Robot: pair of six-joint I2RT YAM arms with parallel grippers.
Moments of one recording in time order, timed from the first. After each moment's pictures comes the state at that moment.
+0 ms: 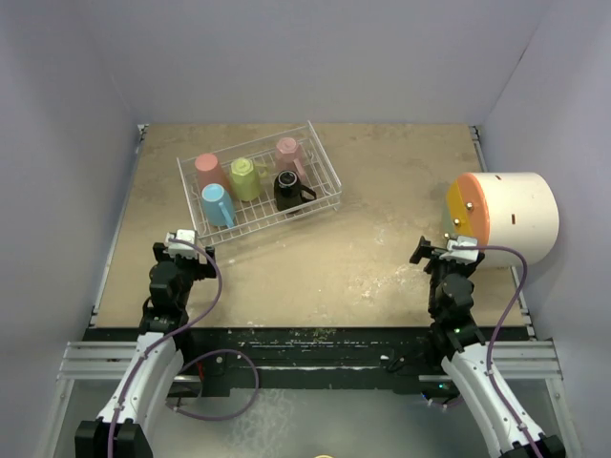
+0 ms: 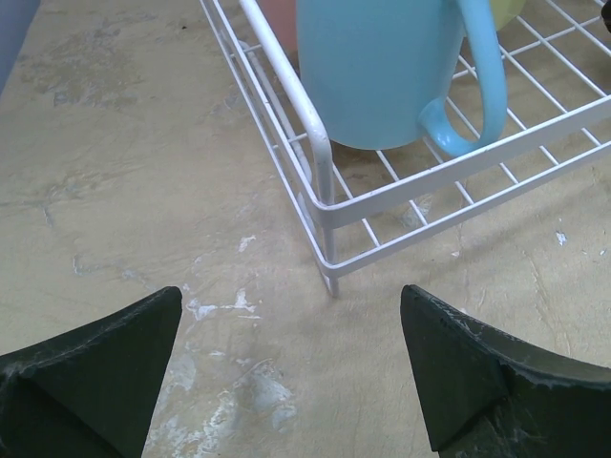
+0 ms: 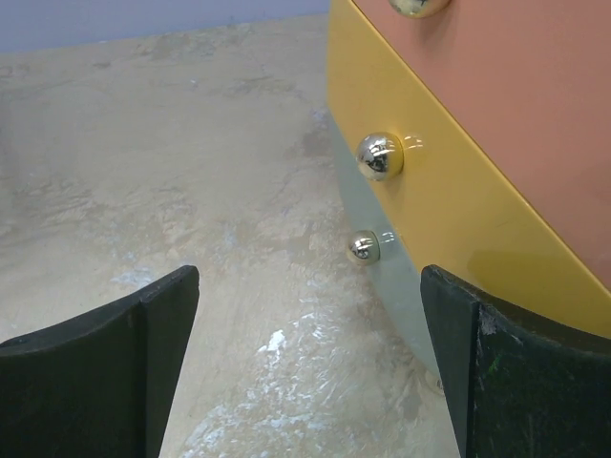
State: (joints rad) left arm -0.04 0.49 0.03 0.20 -0.05 0.07; right arm 0.27 0.28 0.01 0.23 0.53 0.03
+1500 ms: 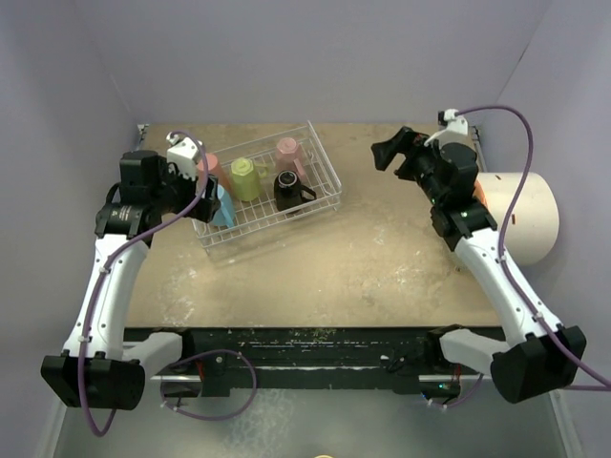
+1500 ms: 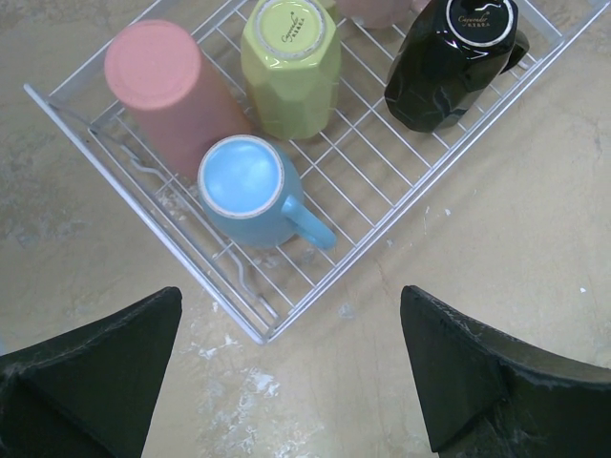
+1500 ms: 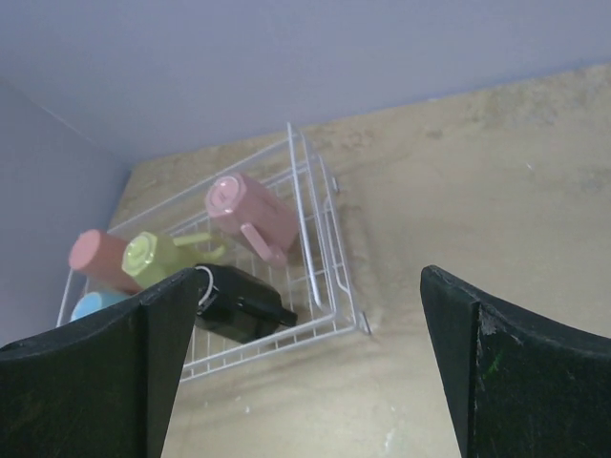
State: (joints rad) left arm -0.04 1.09 1.19 -0.72 0.28 0.18; right arm 0.27 1.14 1.06 -0.08 0.03 0.48
